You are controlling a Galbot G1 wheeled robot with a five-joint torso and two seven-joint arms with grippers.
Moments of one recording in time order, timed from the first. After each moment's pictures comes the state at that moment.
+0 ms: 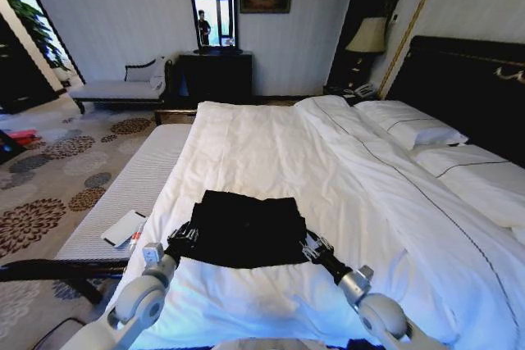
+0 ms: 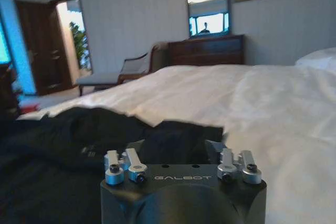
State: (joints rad) left arm 1.55 -0.87 -0.40 -2.18 -0.79 0.20 -0.41; right arm -1.66 0.91 0.44 1.95 0.59 0.18 -0.14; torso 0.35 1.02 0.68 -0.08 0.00
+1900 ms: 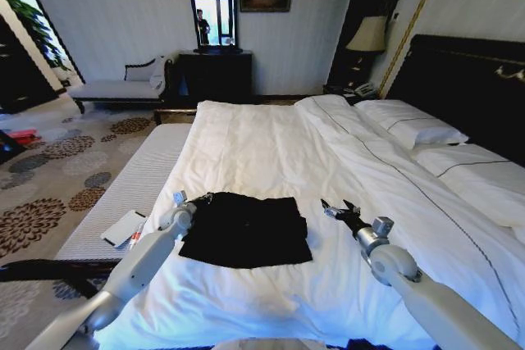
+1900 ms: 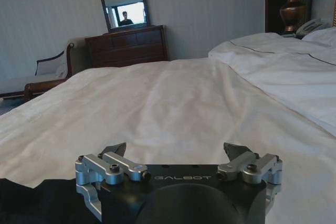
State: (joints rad) left arm 0.71 -1.02 -0.01 -1.34 -1.15 0.30 -0.22; right arm -1.30 0.73 0.38 1.86 0.96 -0.06 0.20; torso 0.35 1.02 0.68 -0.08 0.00
